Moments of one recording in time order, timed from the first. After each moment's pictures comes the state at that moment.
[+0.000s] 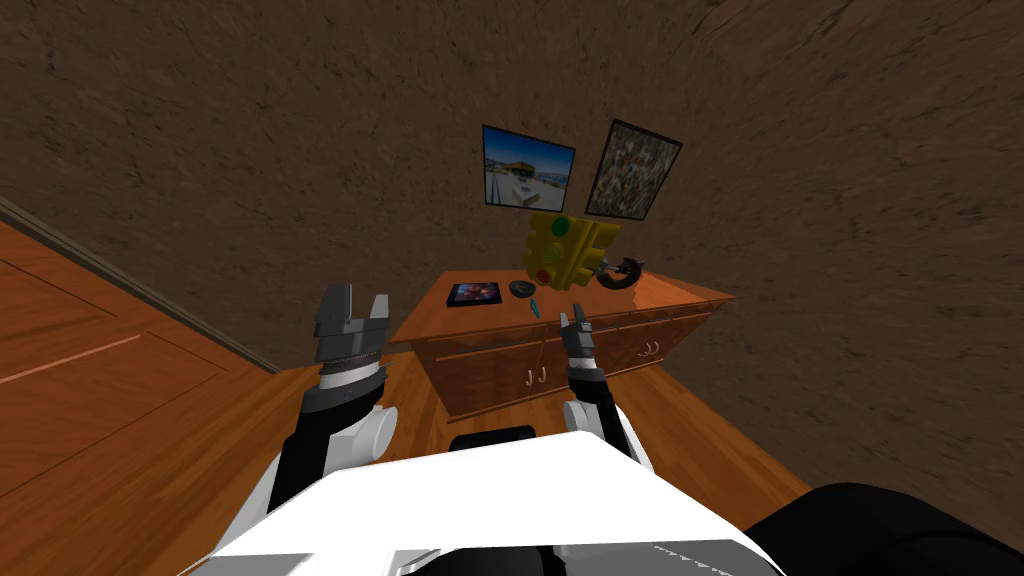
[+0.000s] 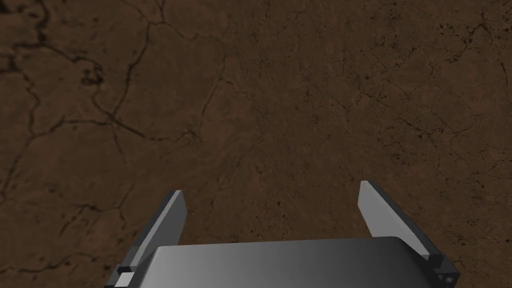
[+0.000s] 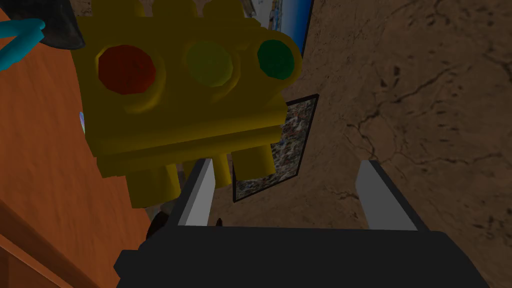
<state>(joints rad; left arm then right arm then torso) 0.45 -0.03 0.01 -2.30 -0.09 -0.57 -0.09 0.52 -0.02 0.06 -2.21 0.02 -0.40 -0.07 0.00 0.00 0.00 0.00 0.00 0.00</state>
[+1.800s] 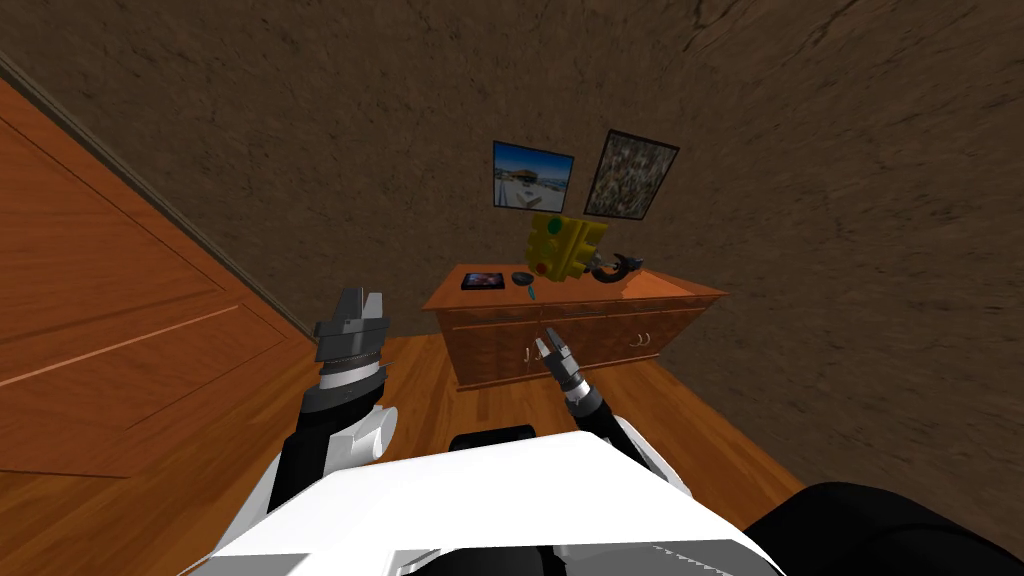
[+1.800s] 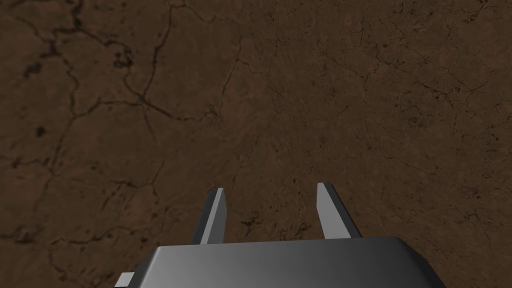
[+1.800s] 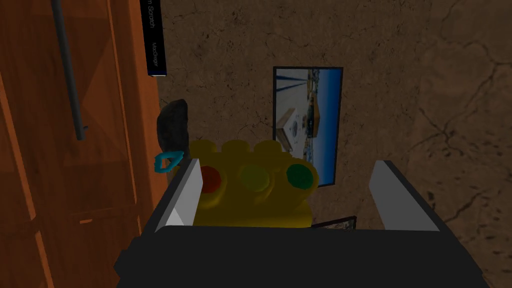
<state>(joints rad) 0.45 -0.03 0.01 -2.30 -0.09 -0.57 -0.09 0.59 -0.51 0.29 -2.16 -0.08 -0.50 -0.11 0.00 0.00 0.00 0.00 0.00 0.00</state>
